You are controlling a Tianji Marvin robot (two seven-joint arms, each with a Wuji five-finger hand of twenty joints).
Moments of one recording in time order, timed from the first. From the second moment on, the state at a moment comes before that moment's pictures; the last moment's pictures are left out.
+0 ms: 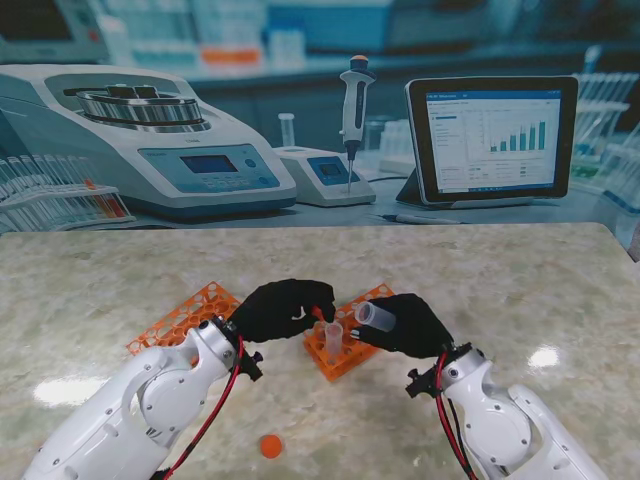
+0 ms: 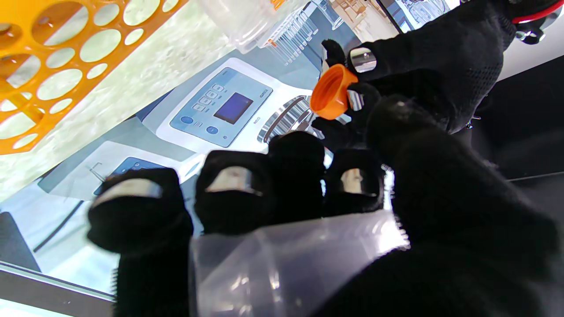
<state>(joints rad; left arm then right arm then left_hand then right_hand) 1.49 -1.10 -1.06 -1.66 0.66 -0.40 0.07 -1.68 -1.13 1.25 -1.65 -0.45 -0.44 -0.13 1.19 -0.56 0.47 -0.08 0.73 -0.04 0.75 0.53 0.71 0.01 0.26 0.84 0.80 0.10 0.45 1.18 0.68 0.14 0.98 0.41 0.63 -0.58 0.68 -0.04 0.99 -0.26 1.29 1.46 1.33 -0.11 0.94 1.01 1.30 -0.05 1.29 0.87 1.09 0.23 1.54 0.72</state>
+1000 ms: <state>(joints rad) 1.55 -1.12 -1.11 -1.75 0.62 -0.49 0.13 -1.65 -1.13 1.22 -1.63 -0.44 -0.40 -0.09 1.19 -0.56 0.47 -0.08 0.73 -0.04 0.75 0.54 0.71 0.01 0.26 0.84 0.80 0.10 0.45 1.18 0.68 0.14 0.97 0.41 0.63 -0.58 0.68 -0.04 0.99 -0.26 1.29 1.46 1.33 -0.11 0.94 1.01 1.30 -0.05 1.29 0.87 1.09 0.23 1.54 0.72</state>
